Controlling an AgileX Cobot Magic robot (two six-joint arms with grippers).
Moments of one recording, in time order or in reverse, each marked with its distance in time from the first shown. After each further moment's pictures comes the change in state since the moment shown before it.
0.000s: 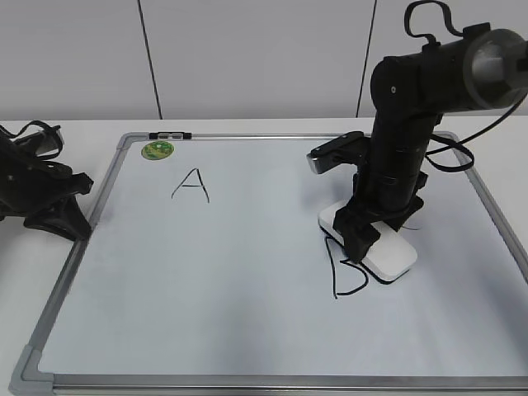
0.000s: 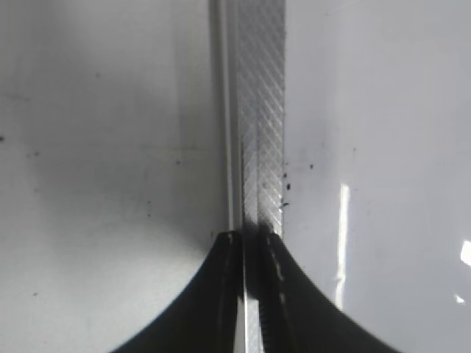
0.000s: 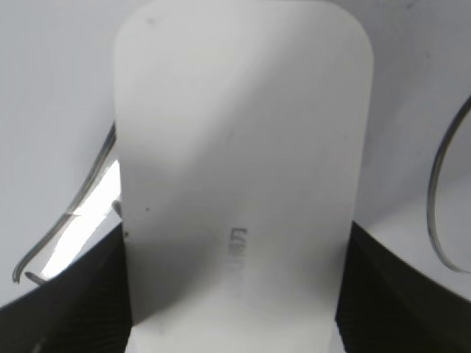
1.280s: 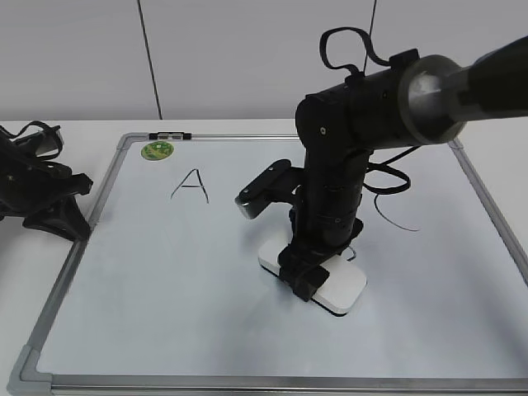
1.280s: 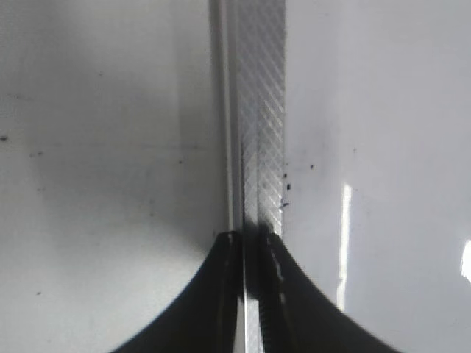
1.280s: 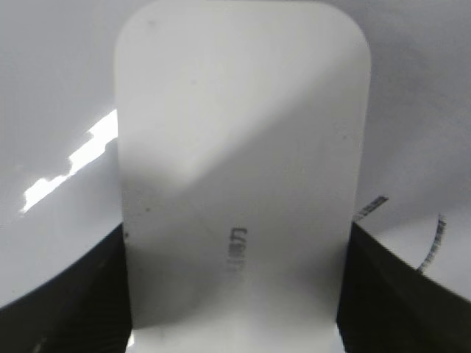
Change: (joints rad) left arm 0.000 0.000 0.000 0.000 -0.002 0.000; right arm 0.238 -0.020 0.068 -0.016 -0.060 -0.035
